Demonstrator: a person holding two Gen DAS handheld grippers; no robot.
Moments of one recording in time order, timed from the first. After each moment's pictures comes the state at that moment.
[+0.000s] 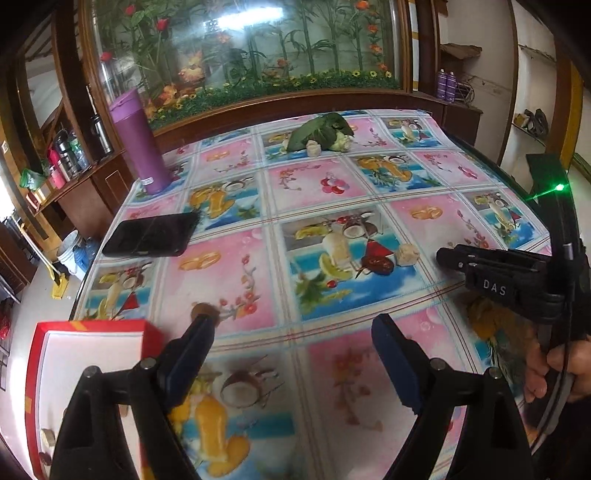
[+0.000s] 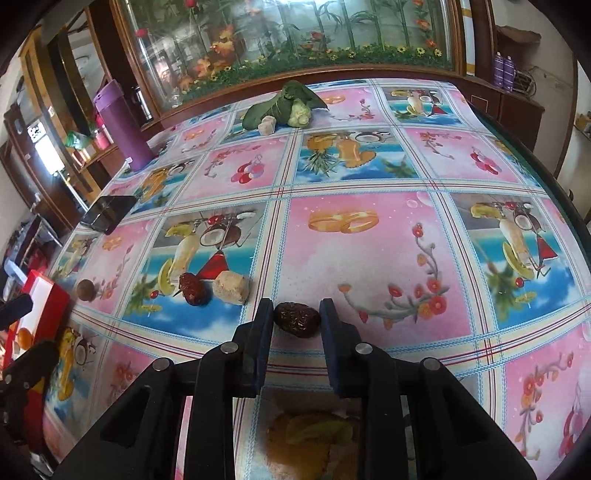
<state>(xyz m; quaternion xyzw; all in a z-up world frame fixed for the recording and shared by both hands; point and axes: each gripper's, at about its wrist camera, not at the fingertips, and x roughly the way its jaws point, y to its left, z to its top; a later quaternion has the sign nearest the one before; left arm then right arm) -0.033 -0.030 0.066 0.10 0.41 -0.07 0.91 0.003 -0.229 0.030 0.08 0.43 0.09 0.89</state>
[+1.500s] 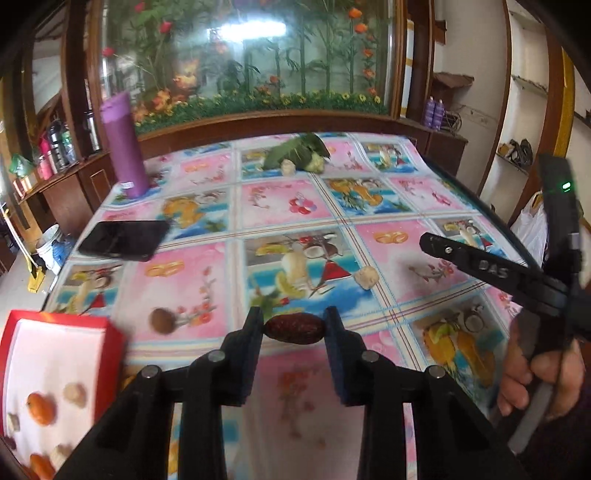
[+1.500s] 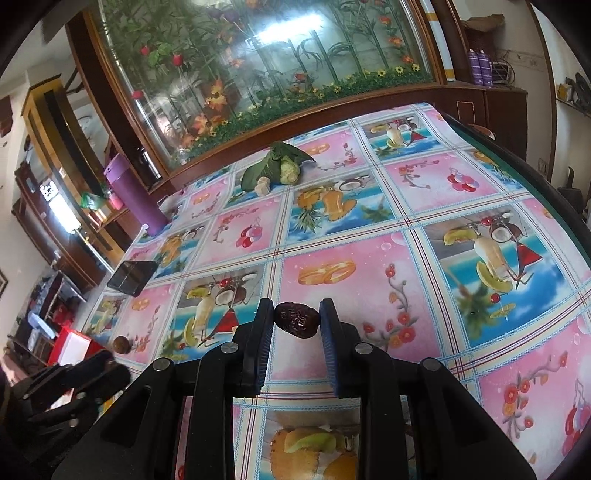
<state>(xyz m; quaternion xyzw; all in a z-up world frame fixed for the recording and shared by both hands) -0.056 -0.032 0.077 0.03 0.37 -0.10 0.92 -0.009 -0.252 0.056 0.15 0.35 0.10 0.92</state>
